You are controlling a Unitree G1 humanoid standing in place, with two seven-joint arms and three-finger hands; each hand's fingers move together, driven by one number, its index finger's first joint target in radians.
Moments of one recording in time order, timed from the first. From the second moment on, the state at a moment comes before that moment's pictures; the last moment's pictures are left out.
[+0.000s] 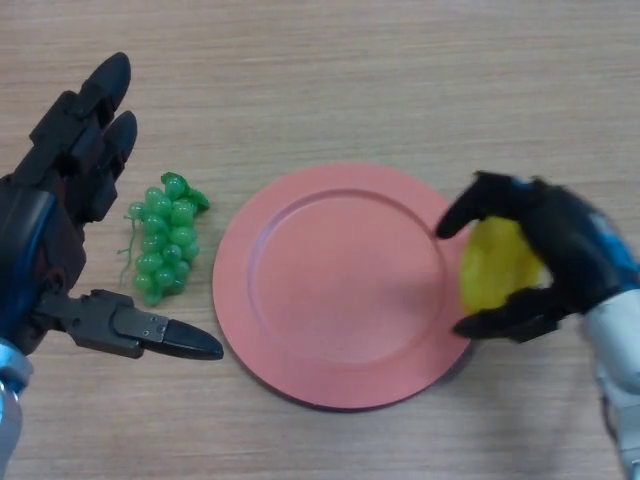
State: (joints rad) left arm -0.01 0.28 0.22 -0.65 -0.18 0.40 -0.27; right arm -0.17 -0.20 0.15 -0.19 -0.61 0.15 0.24
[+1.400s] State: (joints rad) left arm -0.03 0.26 0.20 -0.62 -0.26 0.45 -0.10; right arm -0.05 -0.22 0.01 -0.72 -0.04 0.57 0.10
